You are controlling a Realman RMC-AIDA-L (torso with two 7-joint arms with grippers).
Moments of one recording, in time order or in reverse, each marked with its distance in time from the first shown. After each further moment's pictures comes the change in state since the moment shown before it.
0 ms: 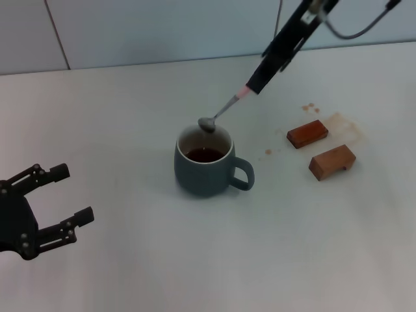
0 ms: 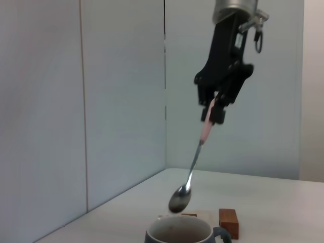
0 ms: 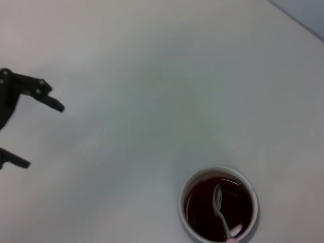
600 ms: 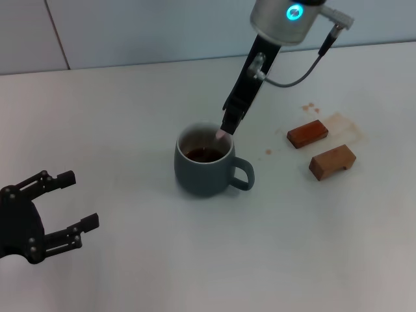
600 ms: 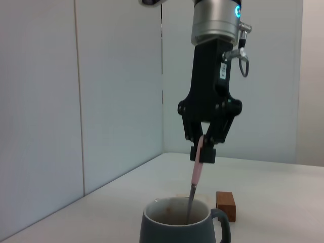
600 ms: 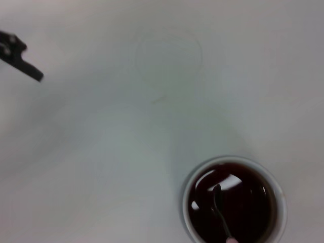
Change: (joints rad) left arm -0.004 -0.004 0.018 0.000 0.025 -0.036 0.005; right arm 0.149 0.087 -0.103 0.356 -0.124 0.240 -0.061
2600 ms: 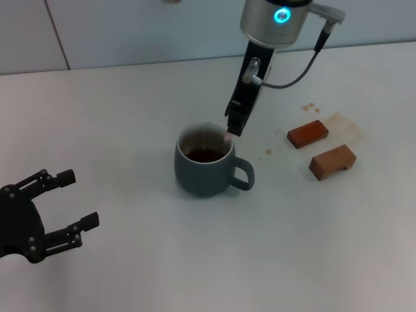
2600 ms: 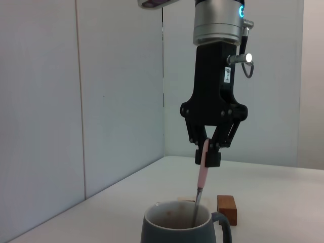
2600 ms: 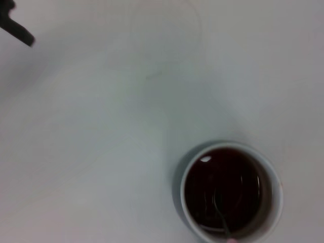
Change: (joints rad) left arm 0.003 -0.002 0.000 0.000 -0.008 0.002 0.003; right arm 0.064 0.059 0.030 -0.015 -0.161 -0.044 0.000
